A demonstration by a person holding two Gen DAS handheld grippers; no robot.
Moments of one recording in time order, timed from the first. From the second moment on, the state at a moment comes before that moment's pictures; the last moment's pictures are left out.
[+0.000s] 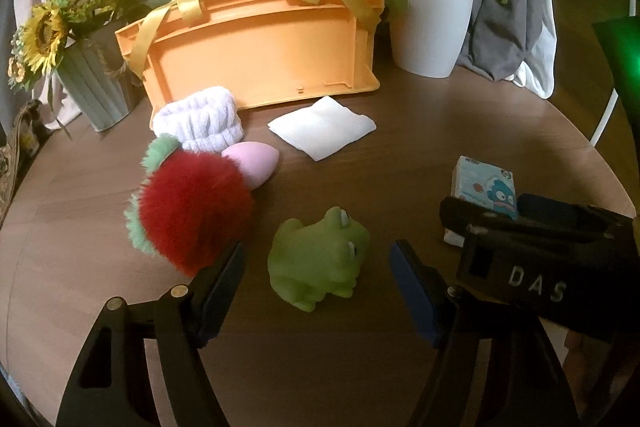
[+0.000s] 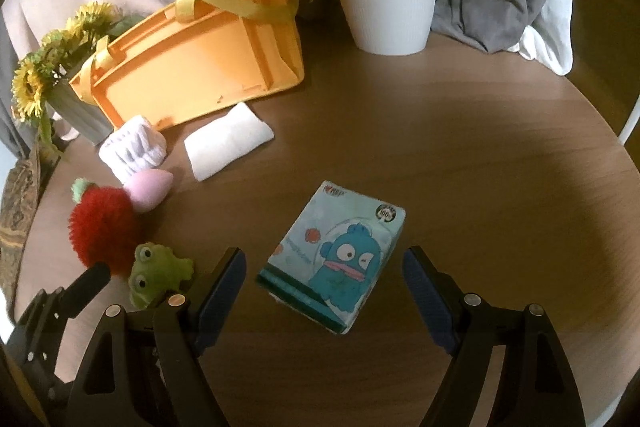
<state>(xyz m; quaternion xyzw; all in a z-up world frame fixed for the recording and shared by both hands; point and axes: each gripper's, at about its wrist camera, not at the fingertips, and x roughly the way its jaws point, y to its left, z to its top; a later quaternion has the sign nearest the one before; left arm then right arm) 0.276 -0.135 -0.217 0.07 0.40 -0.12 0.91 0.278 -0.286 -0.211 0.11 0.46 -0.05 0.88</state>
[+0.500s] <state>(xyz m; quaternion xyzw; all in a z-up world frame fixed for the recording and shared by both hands) 0.288 -0.134 -0.230 0.06 0.42 -0.13 0.90 0.285 -0.279 -0.224 0.09 0.47 -0.07 0.87</state>
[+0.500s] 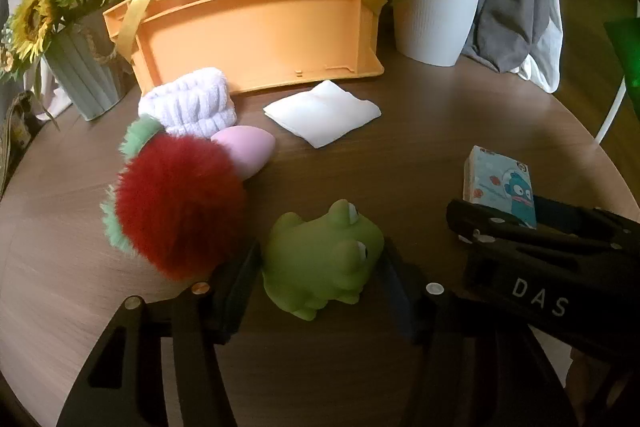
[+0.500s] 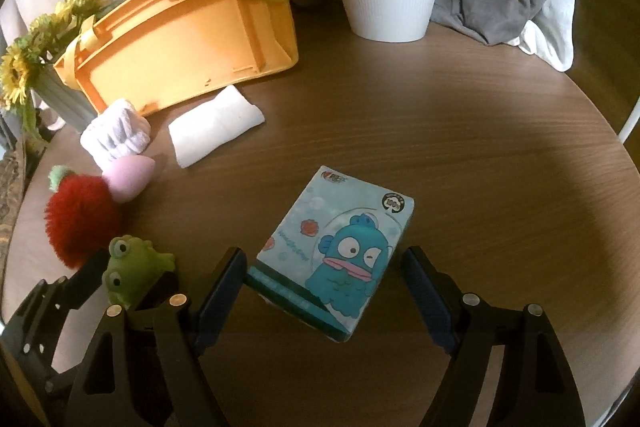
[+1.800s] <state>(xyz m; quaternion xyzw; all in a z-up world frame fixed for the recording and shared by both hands) 0.279 -0.110 -0.145 -0.01 0.35 -0.10 0.93 0.272 -0.292 -0.156 0.11 0.40 -0.06 0.91</state>
